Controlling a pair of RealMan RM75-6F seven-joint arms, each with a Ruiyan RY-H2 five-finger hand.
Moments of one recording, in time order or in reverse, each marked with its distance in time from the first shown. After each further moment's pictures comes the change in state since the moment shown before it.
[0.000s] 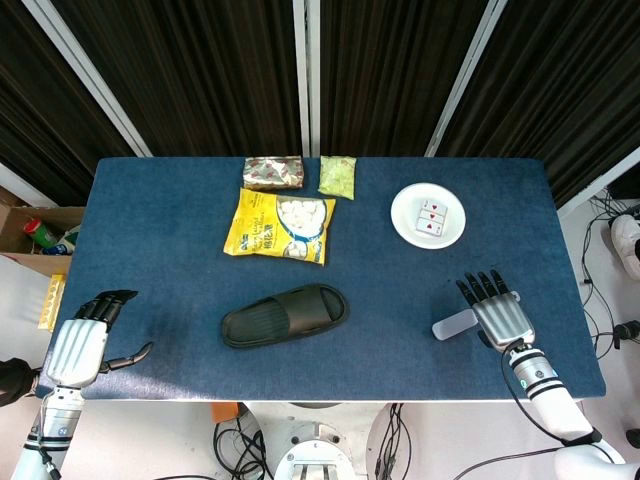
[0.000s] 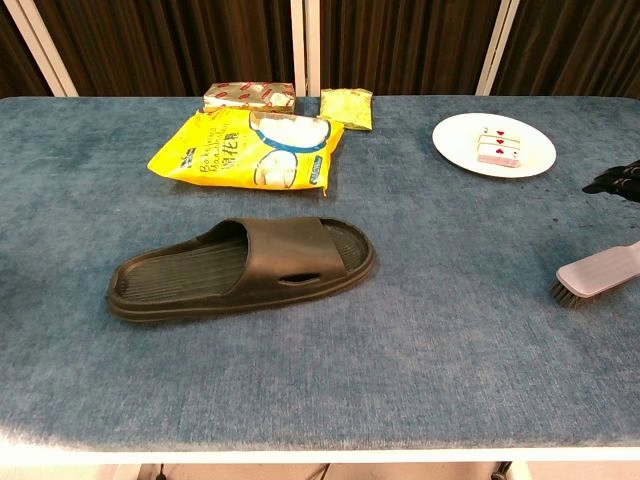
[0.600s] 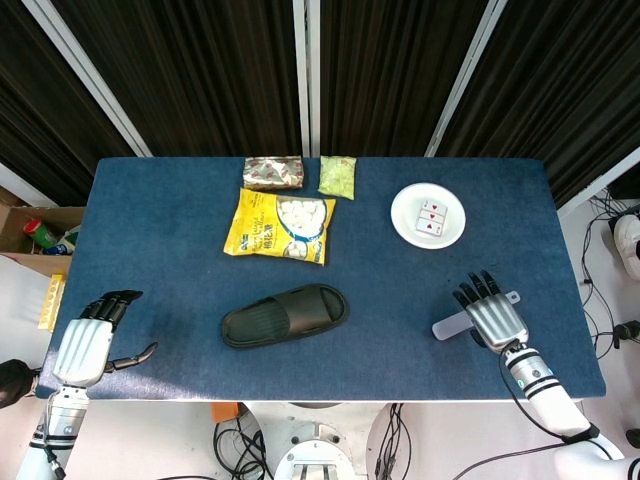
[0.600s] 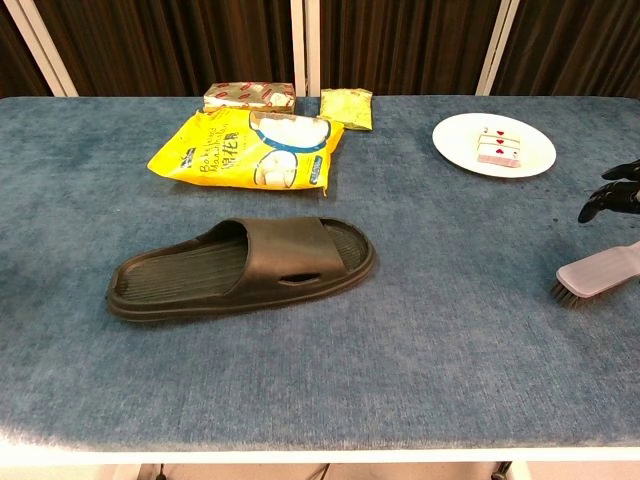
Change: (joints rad) left arm -0.004 -0.011 -0.001 -0.002 -0.002 -0.009 0.014; right arm 0.026 -0.044 -0.049 0.098 -0.114 0.035 0.149
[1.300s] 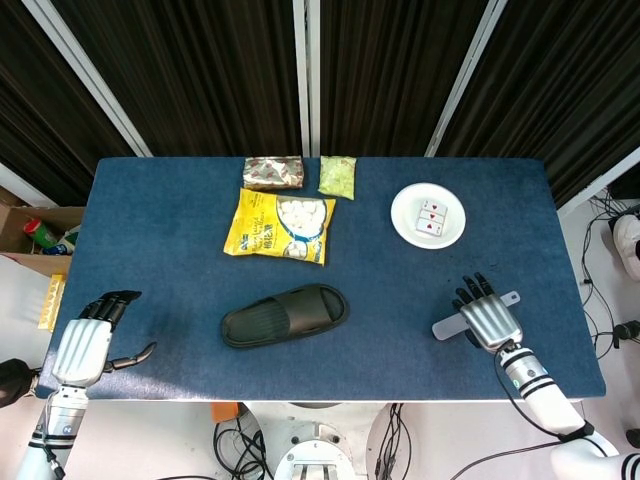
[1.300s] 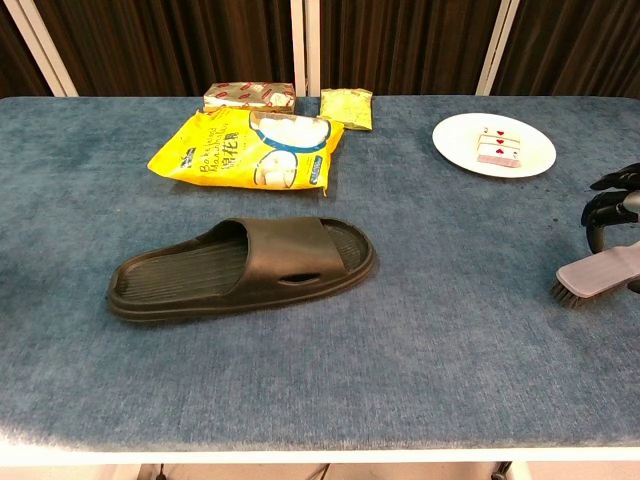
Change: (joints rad) left arm 0.001 0.000 0.000 0.007 -0.005 -0.003 -0.008; right arm 0.022 -0.021 -0.022 0.020 -0.002 -0.002 0.002
